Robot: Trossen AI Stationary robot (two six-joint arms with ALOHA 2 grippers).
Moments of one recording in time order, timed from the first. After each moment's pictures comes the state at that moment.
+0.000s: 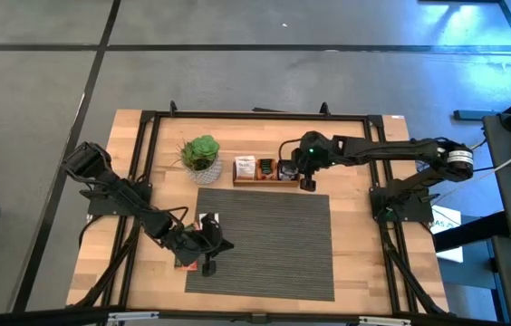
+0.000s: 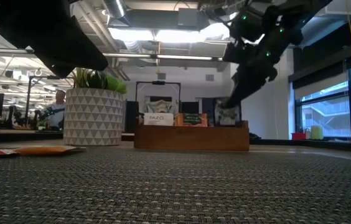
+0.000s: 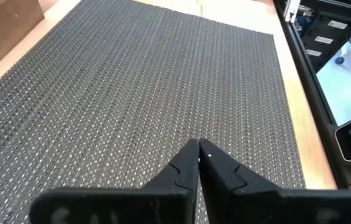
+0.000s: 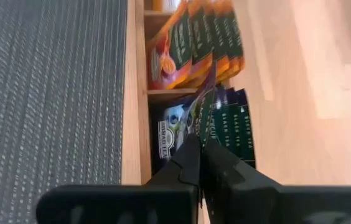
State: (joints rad) left arm -0.64 1.55 0.70 0.21 -0.55 -0.60; right arm -0.29 1.42 0.86 -0.35 -0.05 -0.25
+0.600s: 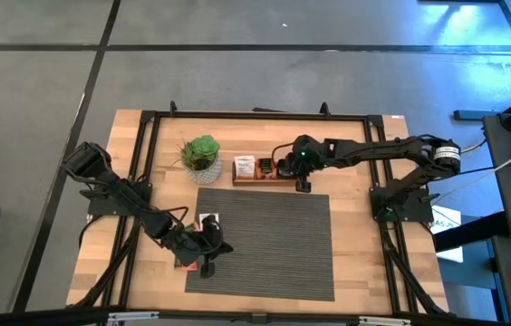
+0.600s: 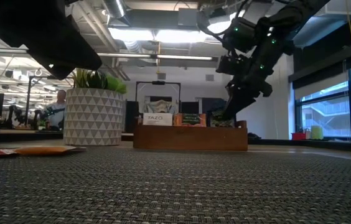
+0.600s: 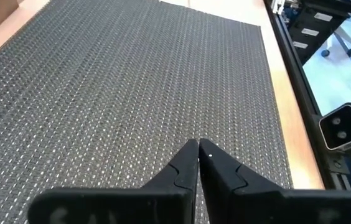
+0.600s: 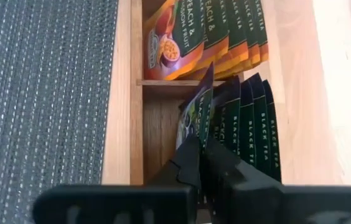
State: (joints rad) left arm -0.64 1.55 0.70 0.21 -0.50 -0.61; right arm -0.28 1.53 0.86 -0.28 -0.02 -0.32
